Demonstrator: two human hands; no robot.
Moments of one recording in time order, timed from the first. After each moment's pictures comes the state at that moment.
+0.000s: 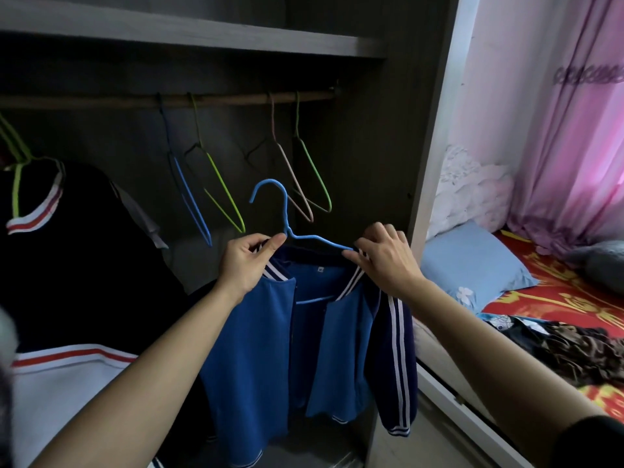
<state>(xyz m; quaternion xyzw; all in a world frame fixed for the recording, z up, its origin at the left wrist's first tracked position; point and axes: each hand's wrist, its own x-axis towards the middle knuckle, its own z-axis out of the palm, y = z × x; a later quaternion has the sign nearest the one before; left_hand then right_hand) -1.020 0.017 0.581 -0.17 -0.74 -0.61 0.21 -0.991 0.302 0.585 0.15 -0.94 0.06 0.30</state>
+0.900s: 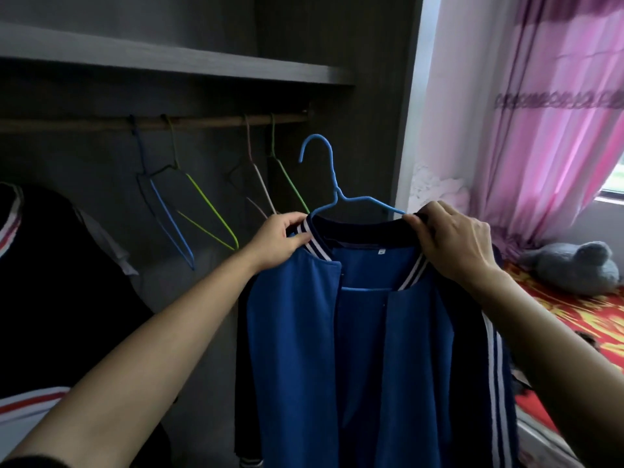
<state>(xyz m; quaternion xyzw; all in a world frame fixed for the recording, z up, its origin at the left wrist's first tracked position) -1.030 0.079 0.664 -0.36 -0.79 -0.49 0.05 -0.907 0.368 0.669 0.00 -0.88 0.00 0.47</state>
